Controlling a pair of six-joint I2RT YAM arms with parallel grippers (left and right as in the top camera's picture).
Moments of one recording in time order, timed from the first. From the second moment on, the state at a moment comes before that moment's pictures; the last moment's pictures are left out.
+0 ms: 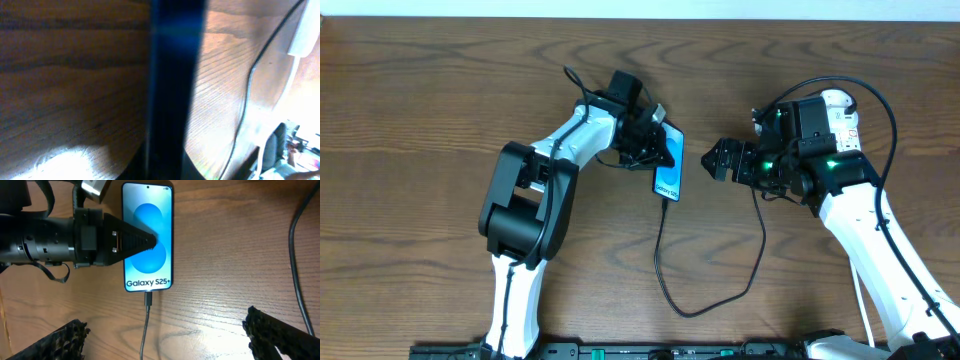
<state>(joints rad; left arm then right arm) -0.39 2.23 1.55 -0.65 0.71 -0.40 0.23 1.41 1.09 -0.73 -0.39 0.48</state>
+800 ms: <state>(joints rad) -0.44 2.19 1.57 -0.76 0.51 -0.41 0.23 1.41 1.09 -0.75 -0.38 0.48</state>
